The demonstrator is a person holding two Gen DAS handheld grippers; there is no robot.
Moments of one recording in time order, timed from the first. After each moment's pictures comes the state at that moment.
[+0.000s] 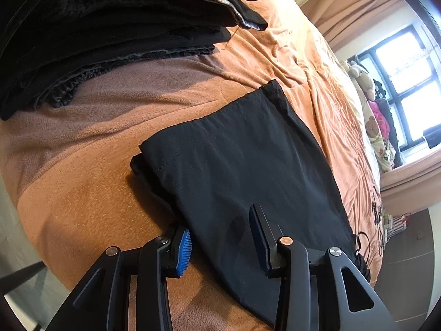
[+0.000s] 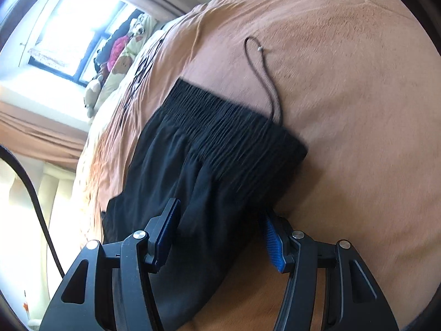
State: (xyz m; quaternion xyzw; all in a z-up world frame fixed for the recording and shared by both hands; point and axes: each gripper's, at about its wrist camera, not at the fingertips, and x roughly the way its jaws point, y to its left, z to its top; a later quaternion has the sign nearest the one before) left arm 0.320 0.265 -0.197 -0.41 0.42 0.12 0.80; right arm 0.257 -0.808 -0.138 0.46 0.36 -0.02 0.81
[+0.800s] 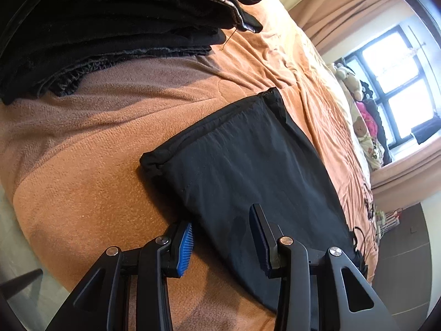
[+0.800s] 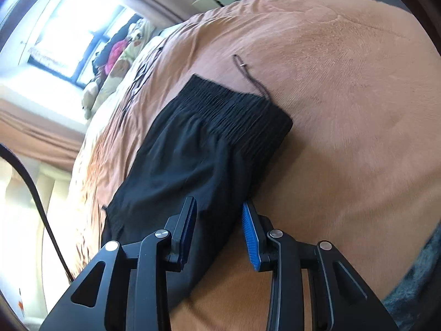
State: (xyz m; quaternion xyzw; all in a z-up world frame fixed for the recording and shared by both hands) left arm 0.303 0.264 -0.204 -0.40 0.40 0.09 0.82; right arm 0.149 -0.744 -0.095 0.44 0.37 -0.03 0.82
